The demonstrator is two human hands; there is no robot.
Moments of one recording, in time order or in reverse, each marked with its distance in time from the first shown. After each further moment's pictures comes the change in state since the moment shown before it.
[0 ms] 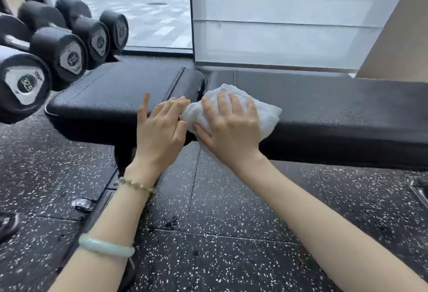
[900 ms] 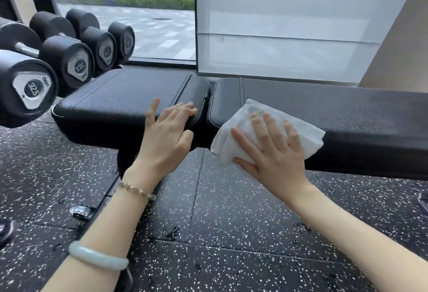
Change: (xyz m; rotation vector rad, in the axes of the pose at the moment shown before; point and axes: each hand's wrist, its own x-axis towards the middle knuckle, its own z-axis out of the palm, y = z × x) left_hand -0.003 -0.006 -0.004 -0.122 -0.037 0.064; right_hand -0.056 0.062 0.004 -0.180 0.329 -0.263
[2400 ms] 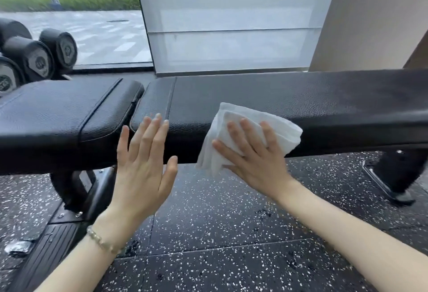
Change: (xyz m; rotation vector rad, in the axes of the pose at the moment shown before) left_hand -0.027 0.087 0.044 0.165 0.032 0.152; right_hand -0.076 0.077 0.003 -0.095 0.041 -0.050
